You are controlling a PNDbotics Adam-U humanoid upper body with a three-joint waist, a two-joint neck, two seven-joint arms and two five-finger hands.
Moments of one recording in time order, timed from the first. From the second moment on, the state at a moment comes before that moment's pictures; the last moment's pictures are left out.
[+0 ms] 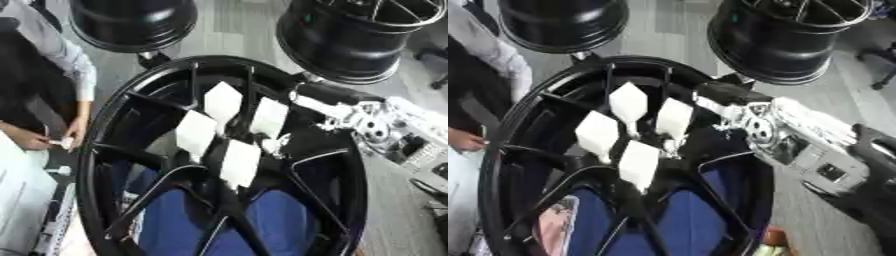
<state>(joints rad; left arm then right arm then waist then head) -0.40 0.35 0.06 -1.98 0.16 0.00 0.16 -0.81 -0.74 0.72 -1.88 0.35 0.73 0.48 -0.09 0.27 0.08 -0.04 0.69</state>
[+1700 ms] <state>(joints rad) -0.40 0.35 0.06 -1.98 0.15 0.01 0.16 -0.59 -1.22 0.28 -1.99 0.14 0.89 0.32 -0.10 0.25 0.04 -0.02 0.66</state>
